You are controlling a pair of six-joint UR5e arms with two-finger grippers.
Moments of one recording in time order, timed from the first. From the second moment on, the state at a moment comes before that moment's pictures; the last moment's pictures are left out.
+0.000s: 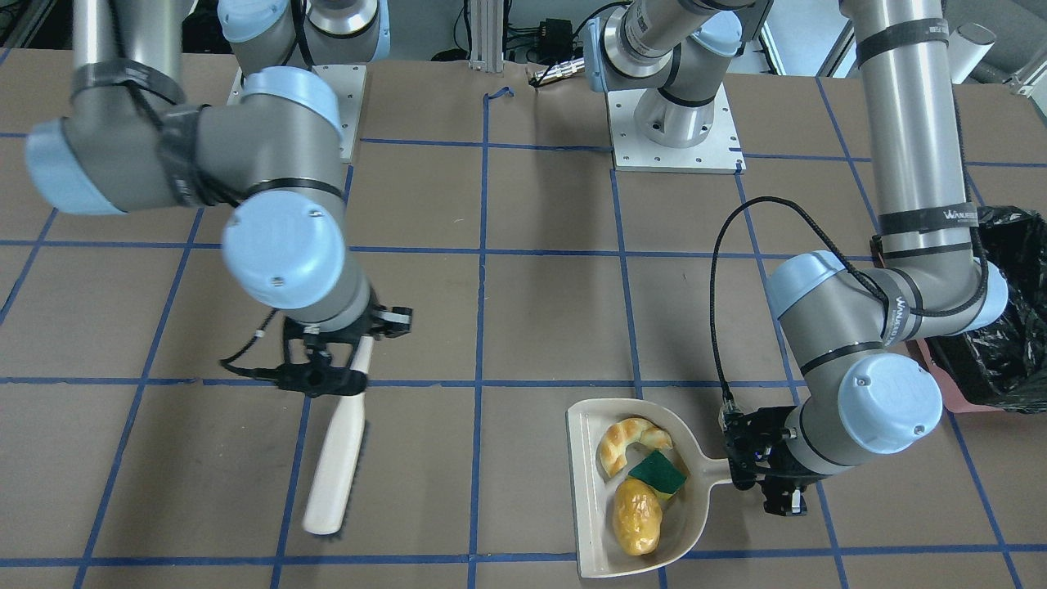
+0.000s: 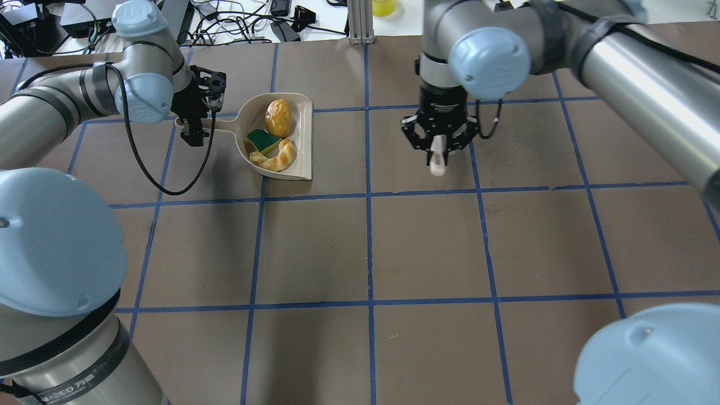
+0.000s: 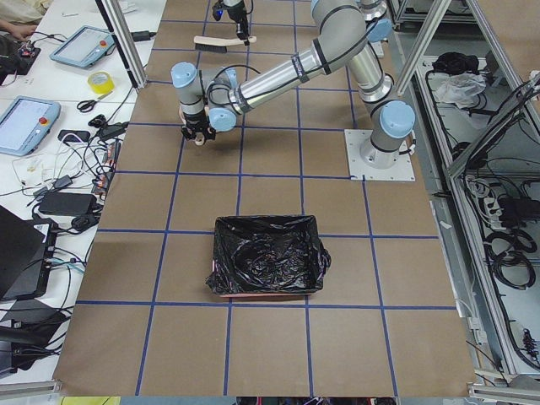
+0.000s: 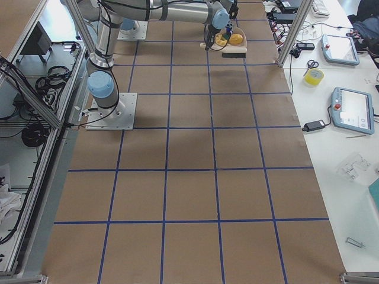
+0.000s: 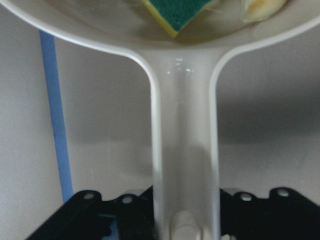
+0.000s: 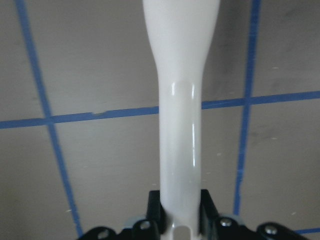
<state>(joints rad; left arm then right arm) -1.41 -2.20 -1.45 -1.08 1.63 1.71 1.66 -1.19 1.49 -1.61 -1.56 0.16</state>
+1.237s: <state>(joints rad) -1.33 -2.18 -1.45 -1.10 1.43 1.70 1.18 -1.16 1.65 -1.78 -1.71 -0.40</state>
